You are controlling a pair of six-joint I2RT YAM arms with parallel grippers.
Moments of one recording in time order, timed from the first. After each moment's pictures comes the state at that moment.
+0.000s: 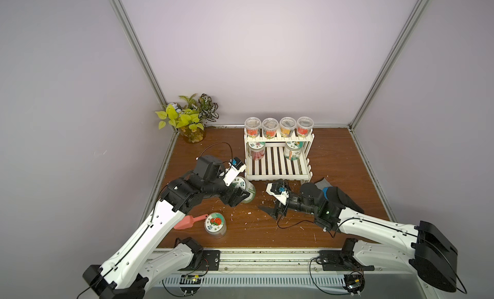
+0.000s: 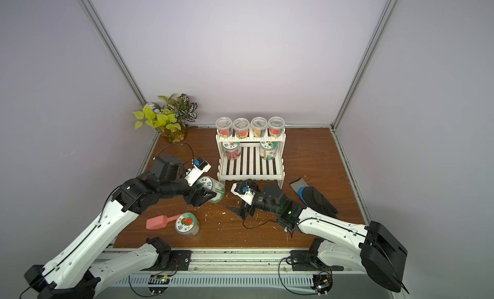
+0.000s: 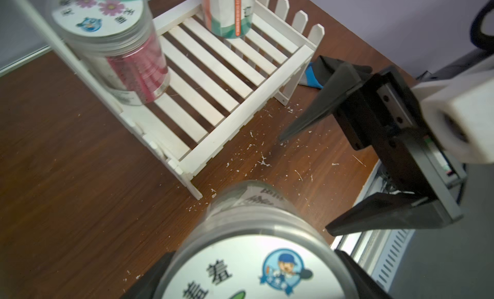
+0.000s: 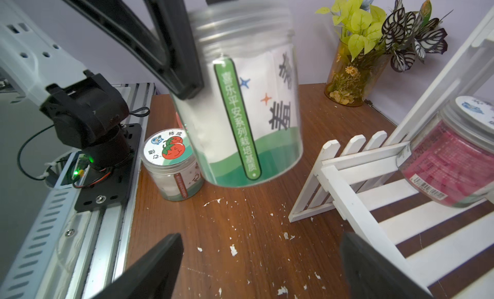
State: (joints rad) left arm -0.59 1.01 1.14 -0.92 0.33 0.15; right arm 0.95 1.12 0.57 0.30 -0.27 -0.18
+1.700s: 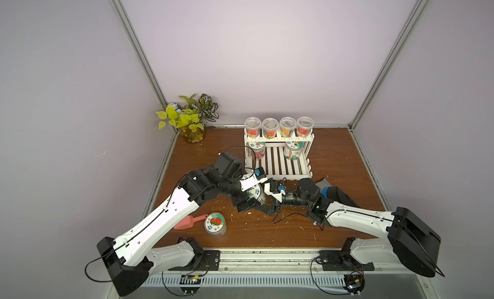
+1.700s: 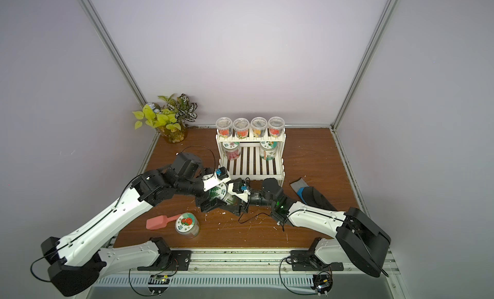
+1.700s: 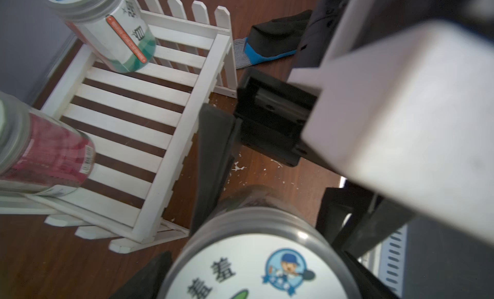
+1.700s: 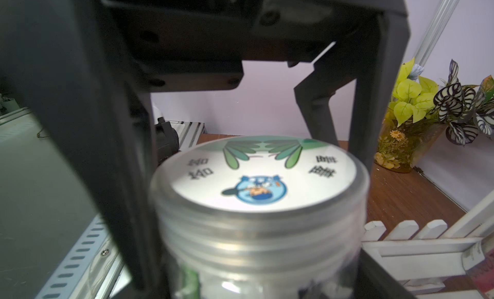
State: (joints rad) left arm -0.75 1.13 1.23 -0.94 0.31 0.41; right arm 0.92 1.31 0.57 0.69 -0.55 -0.11
